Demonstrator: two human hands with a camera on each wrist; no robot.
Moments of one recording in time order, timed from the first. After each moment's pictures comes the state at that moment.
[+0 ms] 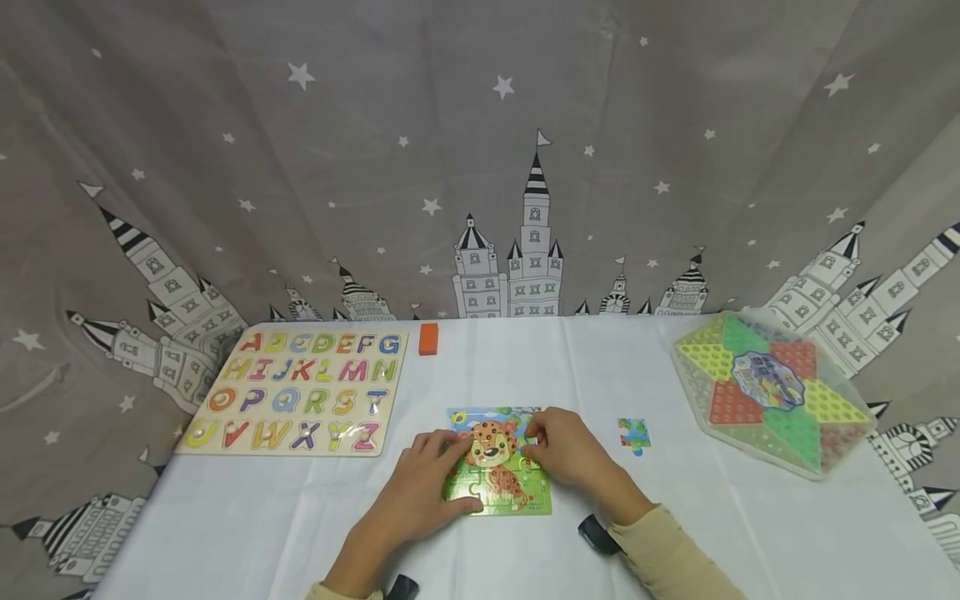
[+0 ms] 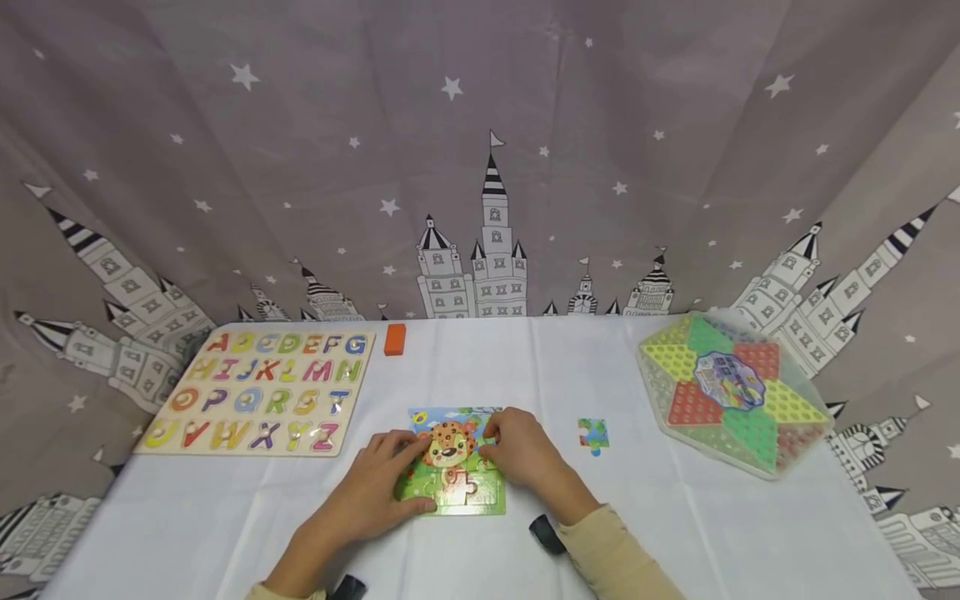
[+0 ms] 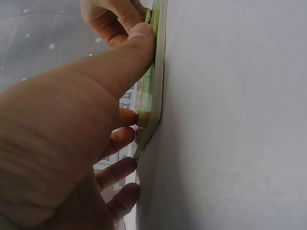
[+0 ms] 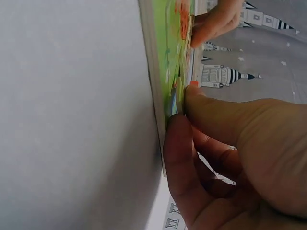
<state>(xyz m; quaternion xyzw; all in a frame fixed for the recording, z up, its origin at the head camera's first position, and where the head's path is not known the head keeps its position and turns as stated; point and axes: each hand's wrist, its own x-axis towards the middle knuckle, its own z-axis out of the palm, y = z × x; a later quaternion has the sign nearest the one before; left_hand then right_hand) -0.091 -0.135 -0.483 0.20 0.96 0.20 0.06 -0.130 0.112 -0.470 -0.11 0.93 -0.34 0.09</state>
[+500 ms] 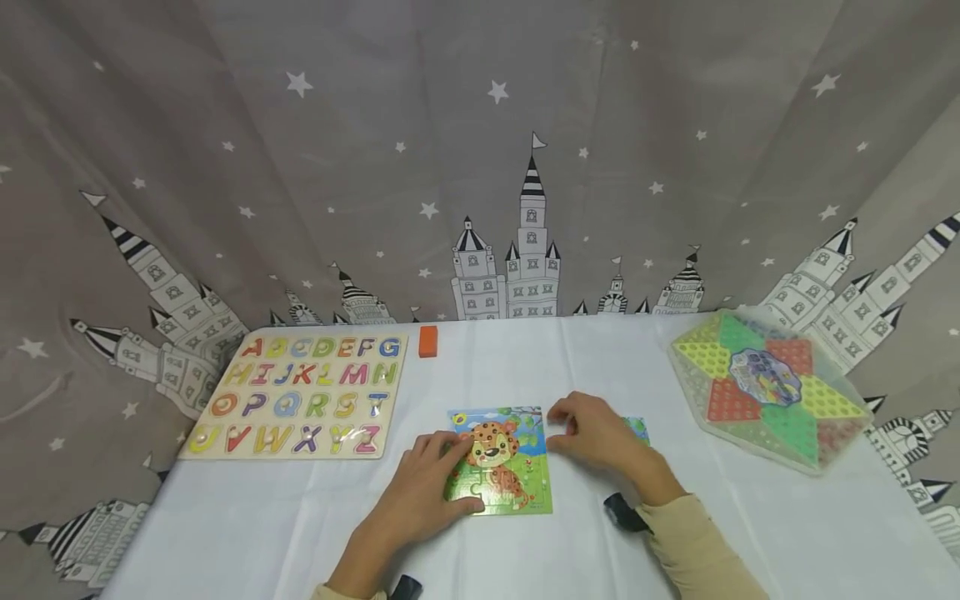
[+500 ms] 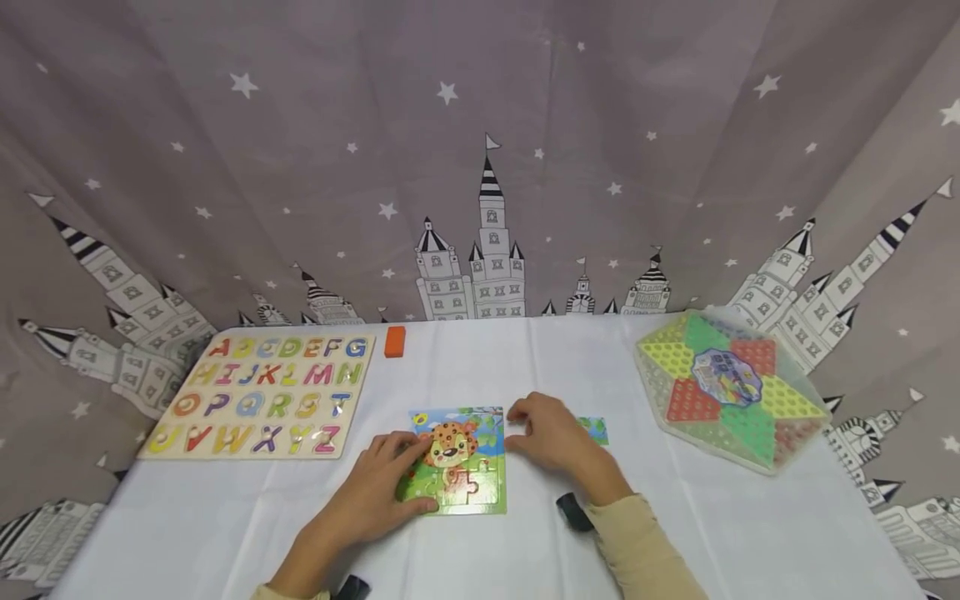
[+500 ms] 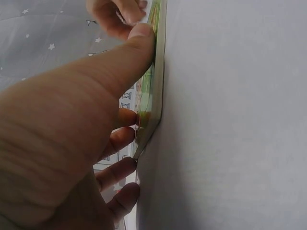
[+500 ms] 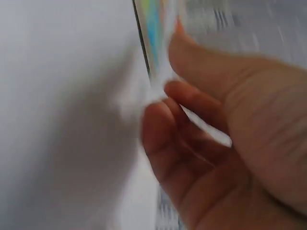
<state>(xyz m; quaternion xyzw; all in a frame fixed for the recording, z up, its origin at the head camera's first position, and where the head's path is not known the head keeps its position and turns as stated) -0.091 -0.135 -0.484 0.20 0.96 0.20 0.06 -0.142 0.159 -0.466 -0.13 0.93 -0.32 0.10</state>
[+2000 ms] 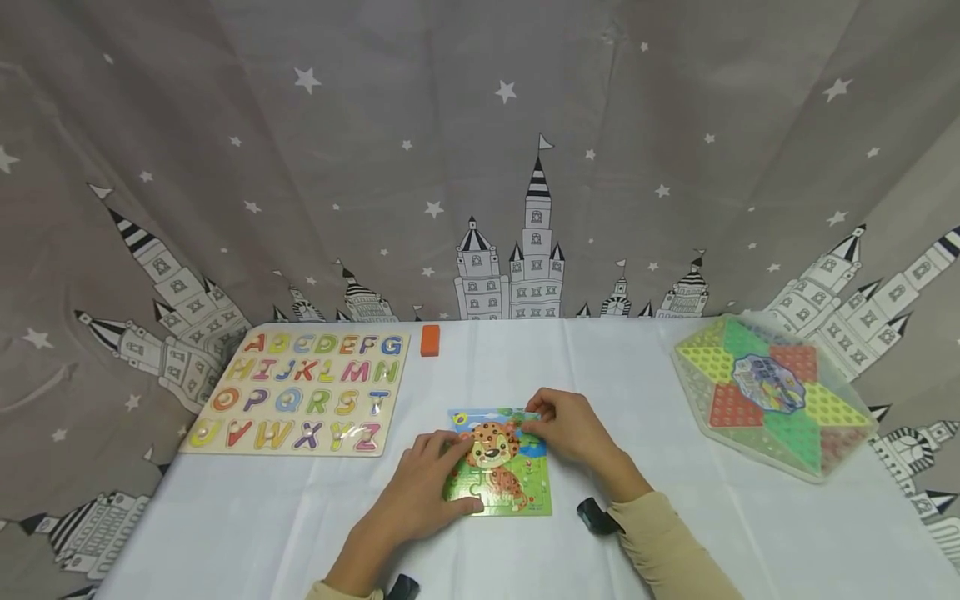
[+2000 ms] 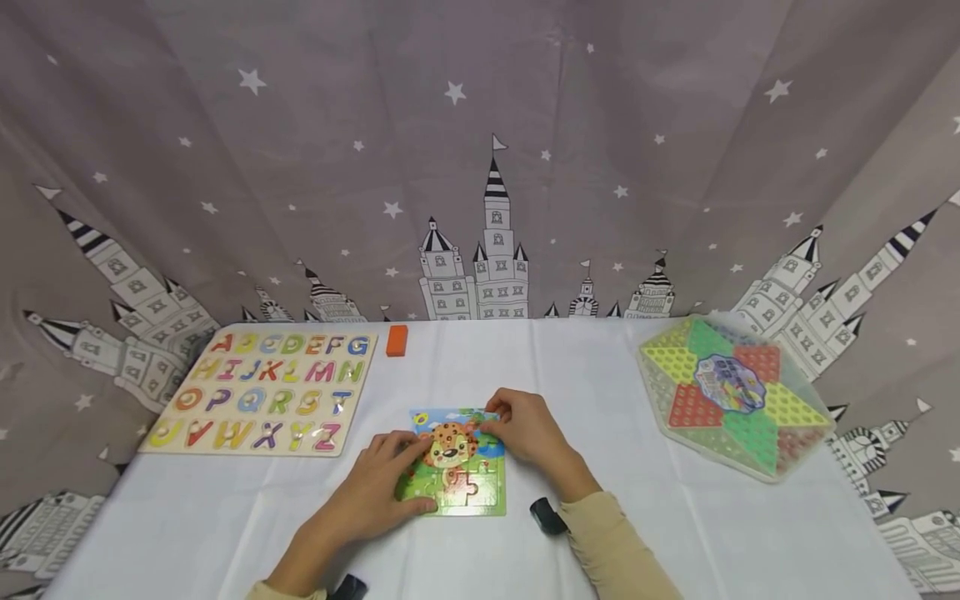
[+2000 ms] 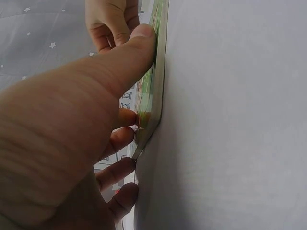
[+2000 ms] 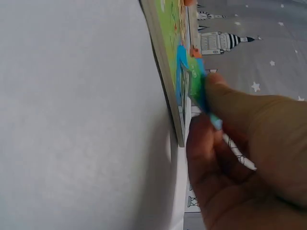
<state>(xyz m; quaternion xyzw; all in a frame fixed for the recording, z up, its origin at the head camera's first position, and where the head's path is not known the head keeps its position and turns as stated) -0.093 -0.135 -0.485 0.20 0.96 0.20 0.07 -0.158 0.118 -0.479 -0.08 0.92 -0.39 0.04</state>
